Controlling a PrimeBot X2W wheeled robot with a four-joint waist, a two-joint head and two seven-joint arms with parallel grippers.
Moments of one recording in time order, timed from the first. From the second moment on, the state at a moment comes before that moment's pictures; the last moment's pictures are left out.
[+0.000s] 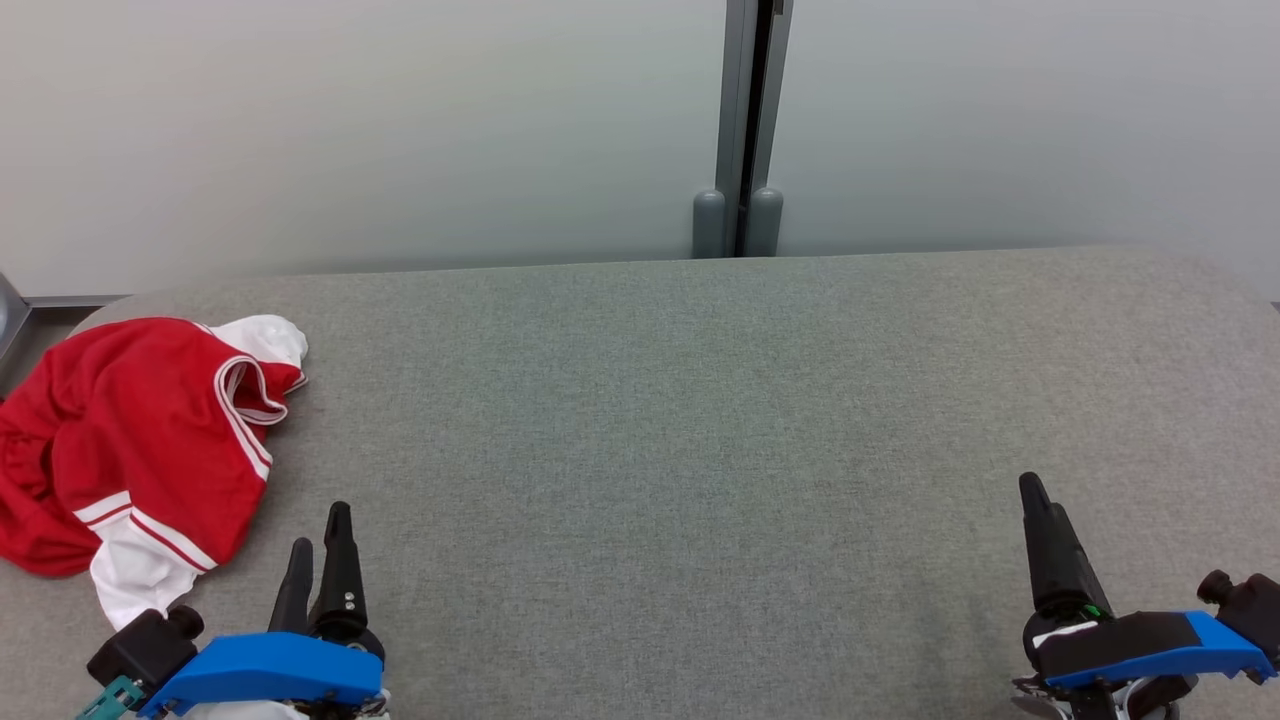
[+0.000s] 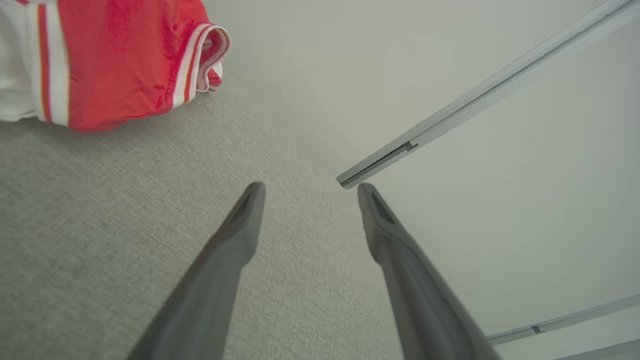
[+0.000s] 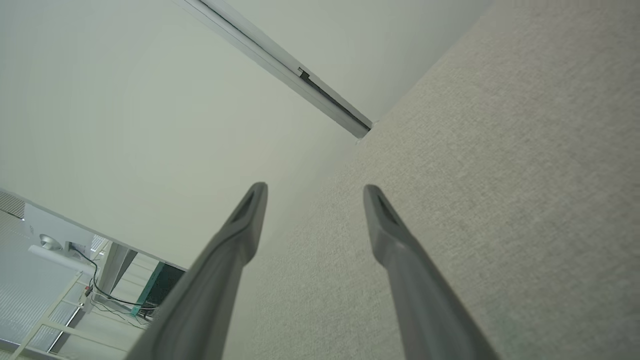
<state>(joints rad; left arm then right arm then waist) -0.02 0.08 -0.05 0.23 -0.98 -0.04 -0.07 -0.05 -0.04 -0.04 0.24 0.98 0.13 -0.07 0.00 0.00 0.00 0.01</state>
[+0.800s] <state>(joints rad) -0.01 0.12 -0.11 0.23 -0.68 0.00 -0.14 -0.05 -0.04 -0.02 0.24 0.65 0.13 -0.13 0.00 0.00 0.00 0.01</state>
